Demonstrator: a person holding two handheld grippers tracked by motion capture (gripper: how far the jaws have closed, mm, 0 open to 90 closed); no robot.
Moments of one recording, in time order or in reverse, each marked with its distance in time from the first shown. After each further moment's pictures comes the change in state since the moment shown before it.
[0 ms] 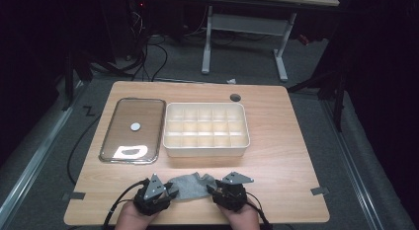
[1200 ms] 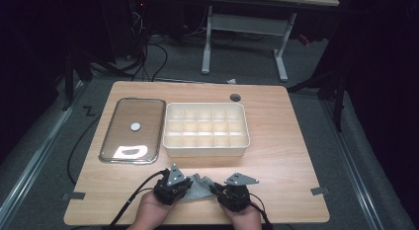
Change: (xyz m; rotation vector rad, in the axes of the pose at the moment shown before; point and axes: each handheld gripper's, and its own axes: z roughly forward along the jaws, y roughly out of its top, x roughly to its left) left arm -0.017 0.043 0.043 0.072 -0.002 -0.040; right arm -0.004 -0.002 -0.010 -0.031 0.062 0.012
